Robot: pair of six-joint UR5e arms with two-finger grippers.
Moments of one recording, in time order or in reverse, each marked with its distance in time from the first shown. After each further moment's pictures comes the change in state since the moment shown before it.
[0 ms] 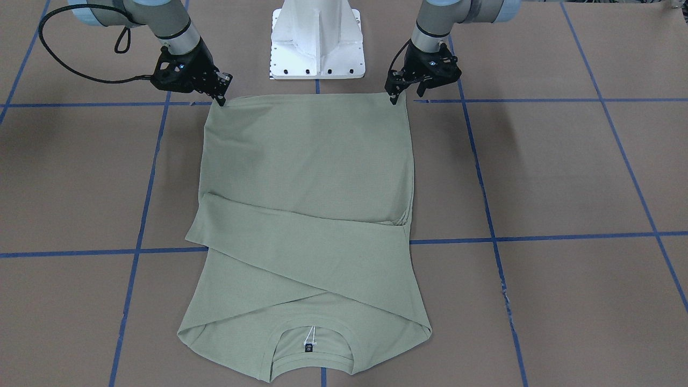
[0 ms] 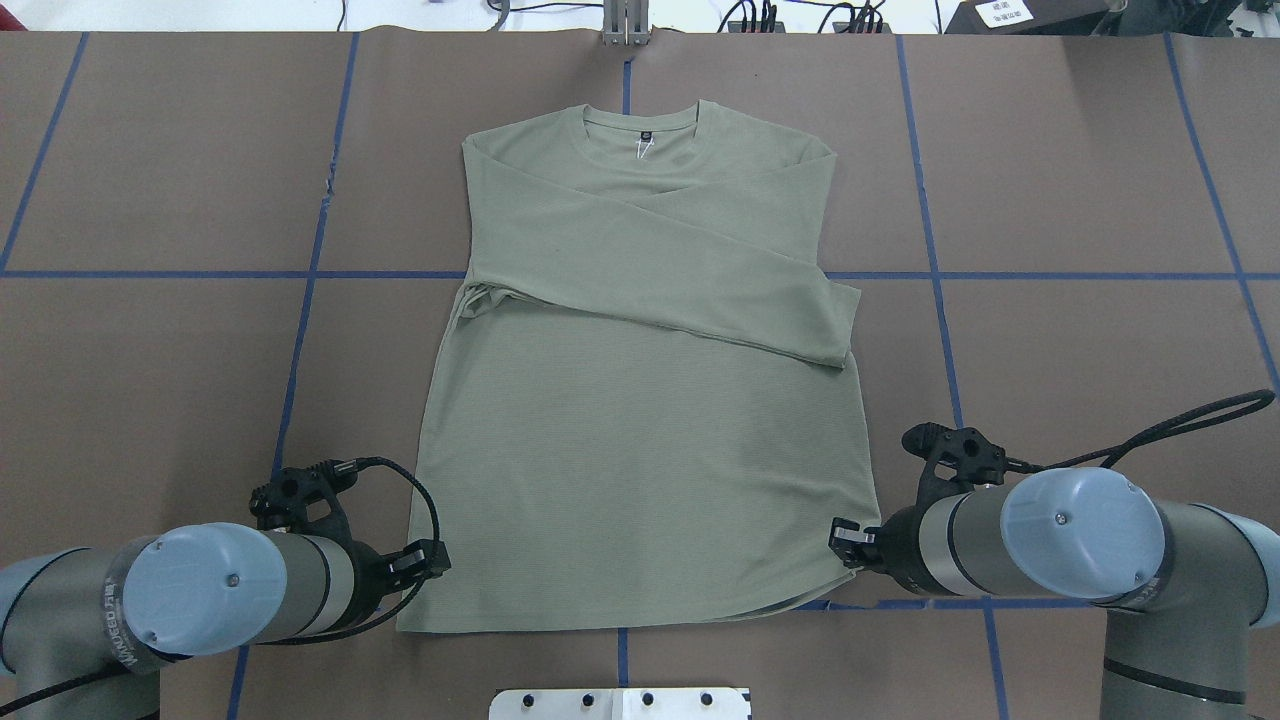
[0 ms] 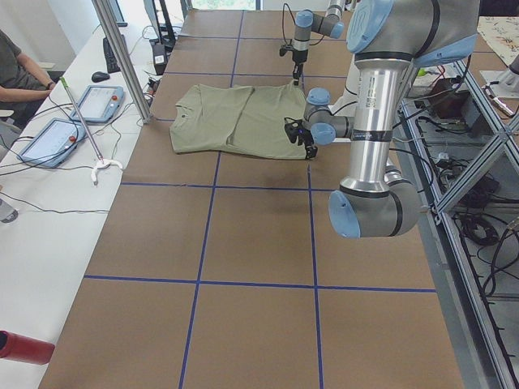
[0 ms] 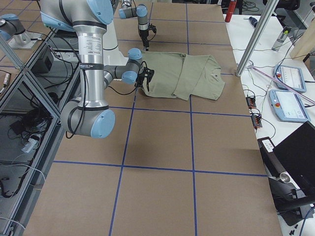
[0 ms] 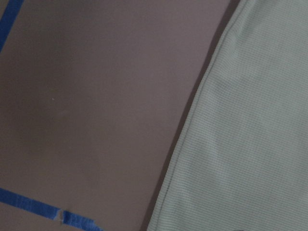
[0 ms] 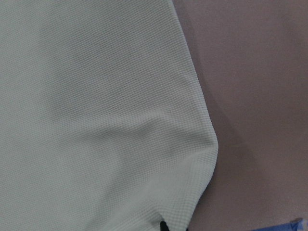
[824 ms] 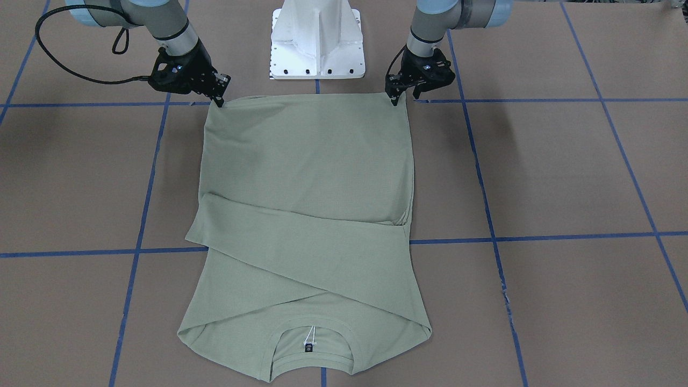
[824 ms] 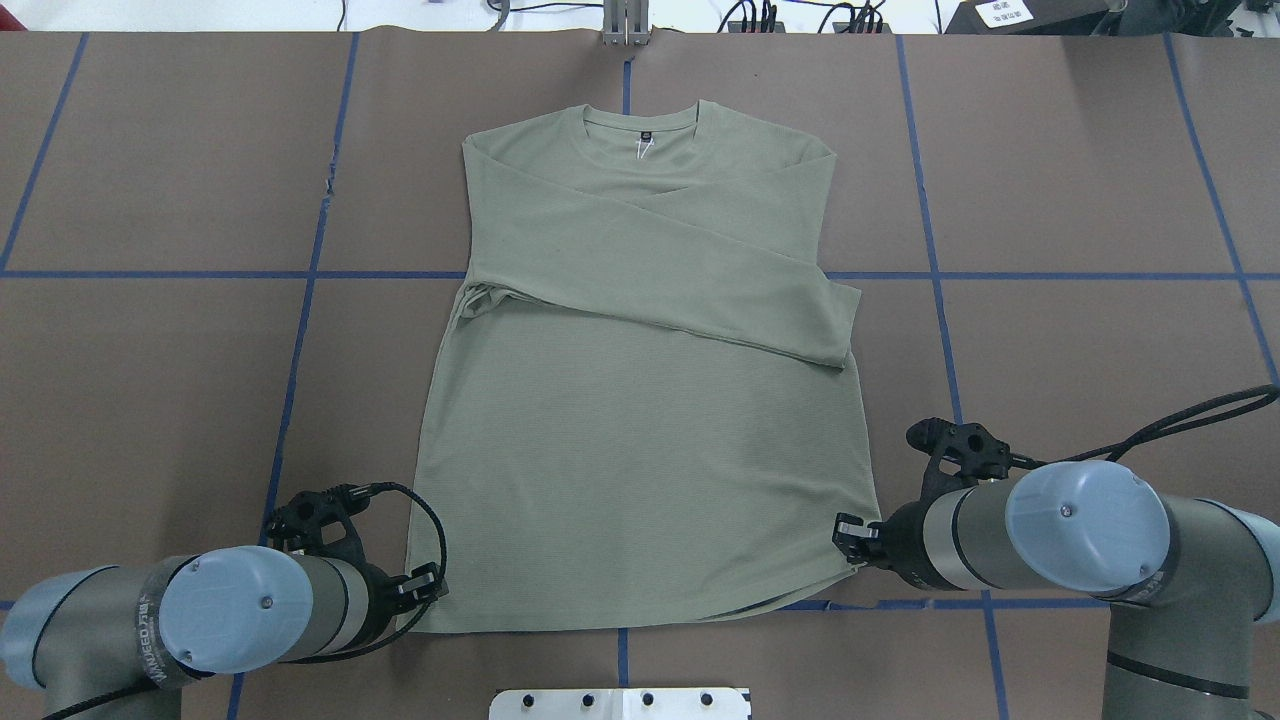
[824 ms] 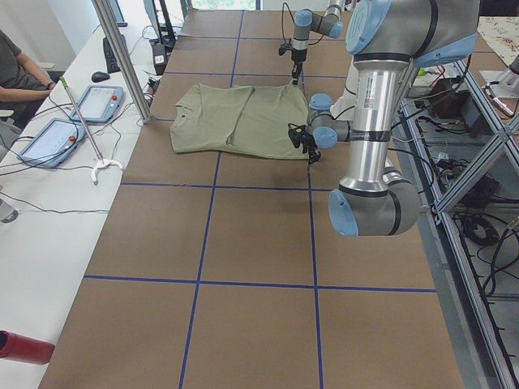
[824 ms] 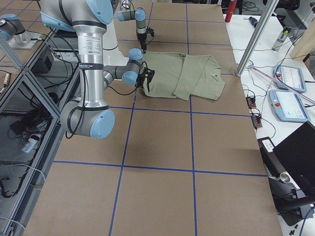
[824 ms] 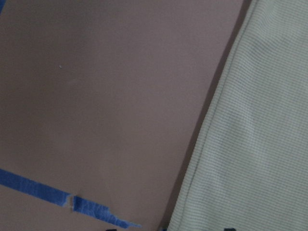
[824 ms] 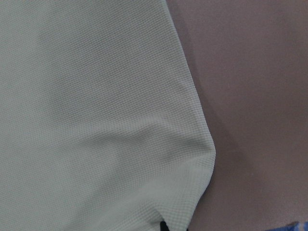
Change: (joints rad) left arm 0.033 -0.012 0.045 0.002 0.005 -0.007; right arm 0.016 -0.003 0.000 0.001 0.016 0.000
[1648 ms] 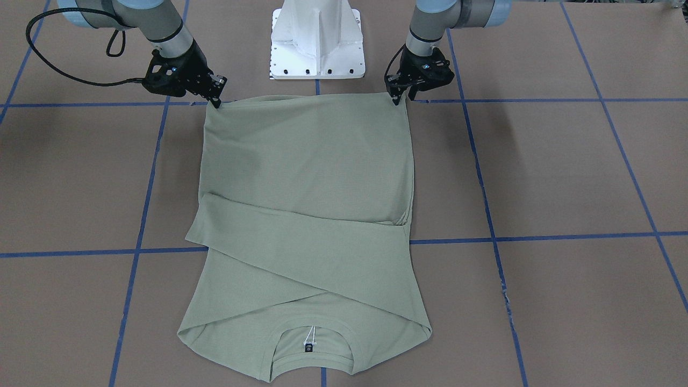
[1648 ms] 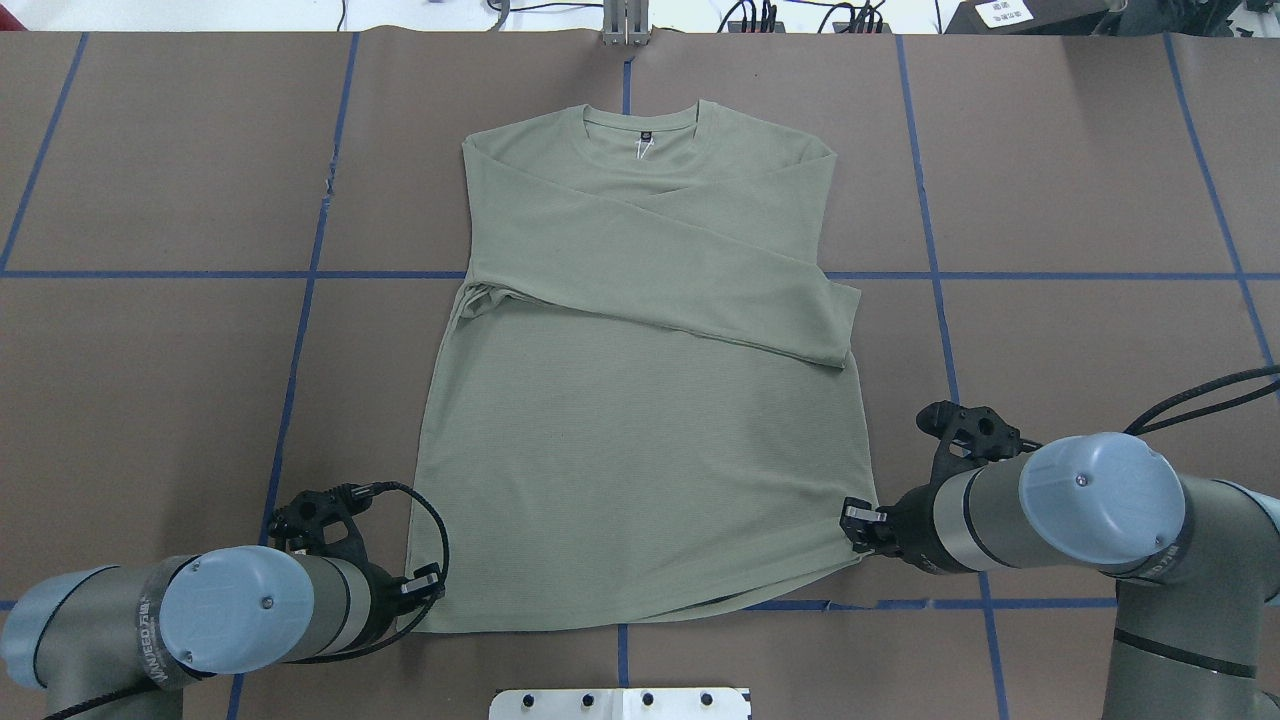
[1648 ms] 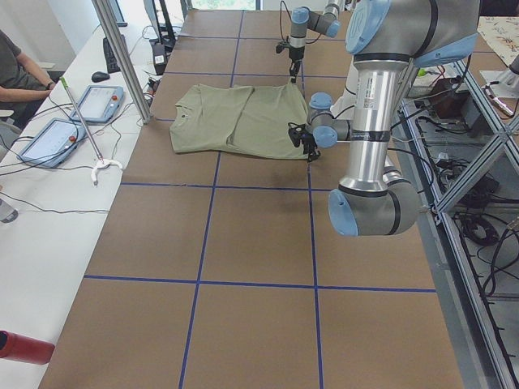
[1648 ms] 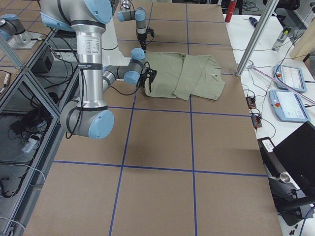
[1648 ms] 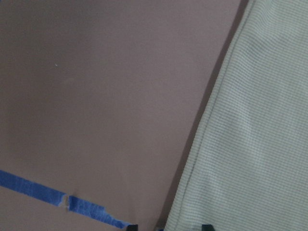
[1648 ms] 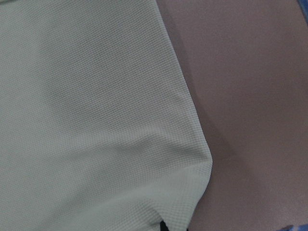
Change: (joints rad) left arm 0.000 -0.003 -0.003 0.000 0.000 0.000; right arm 0.041 0.000 0.001 -0.001 0.048 0.000
